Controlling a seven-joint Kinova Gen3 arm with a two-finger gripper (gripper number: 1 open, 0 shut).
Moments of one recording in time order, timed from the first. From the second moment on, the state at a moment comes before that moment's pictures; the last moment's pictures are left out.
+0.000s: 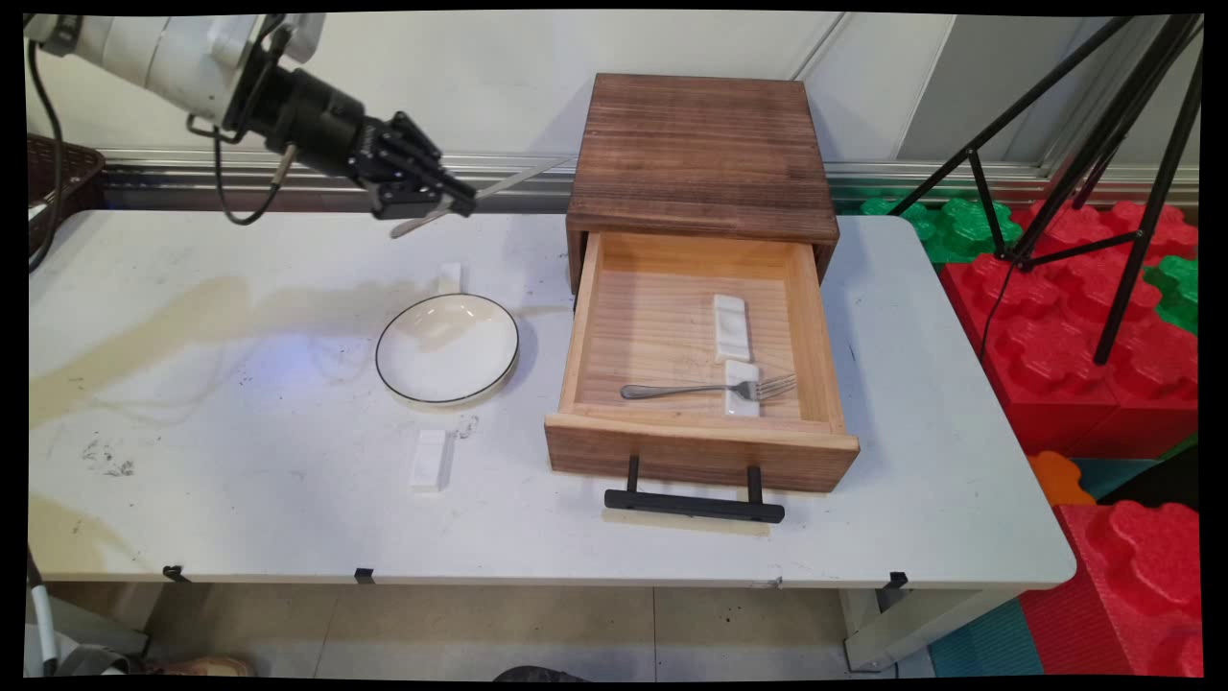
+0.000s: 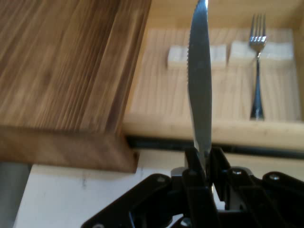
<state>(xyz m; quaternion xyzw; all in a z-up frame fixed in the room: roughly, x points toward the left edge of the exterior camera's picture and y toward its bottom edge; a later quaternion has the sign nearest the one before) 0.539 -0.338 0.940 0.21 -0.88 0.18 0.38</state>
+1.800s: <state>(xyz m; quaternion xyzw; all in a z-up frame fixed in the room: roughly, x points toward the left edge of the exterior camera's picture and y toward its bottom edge) 0.332 -0.433 0.896 0.19 -0.89 0.16 0.37</state>
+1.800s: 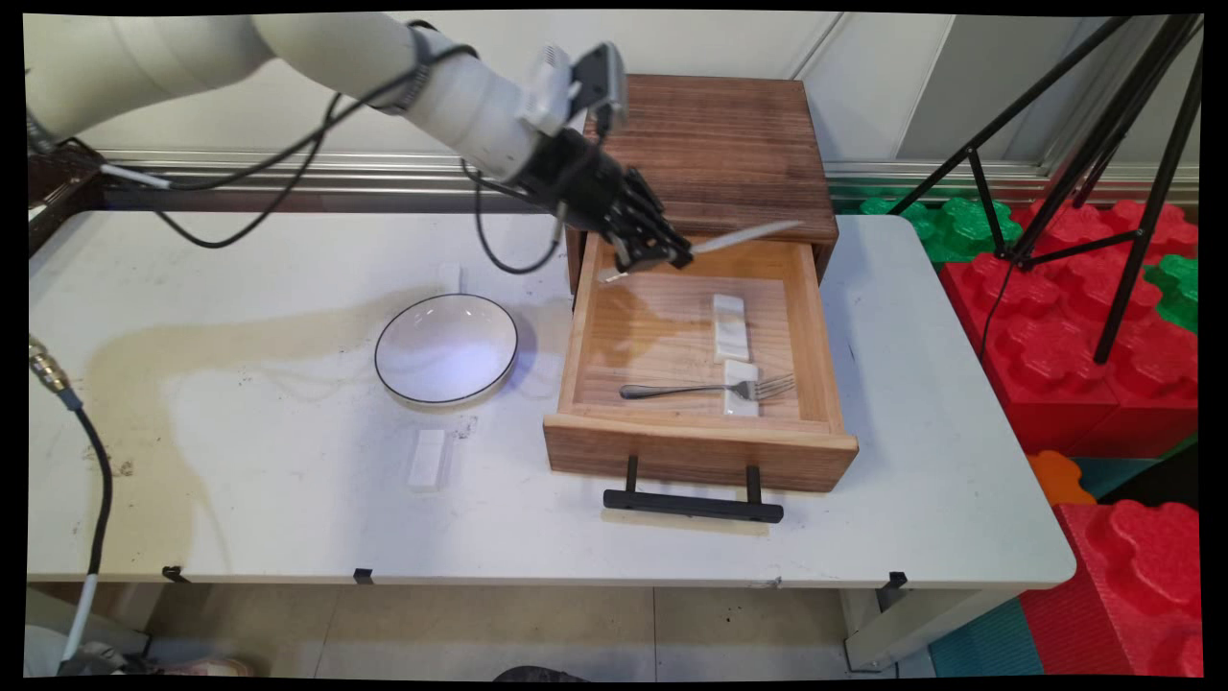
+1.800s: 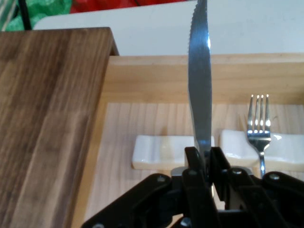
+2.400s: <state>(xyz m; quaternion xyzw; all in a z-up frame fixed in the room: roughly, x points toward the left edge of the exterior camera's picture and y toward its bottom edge) 0.287 -0.457 0.858 0.19 -0.91 0.15 0.35</state>
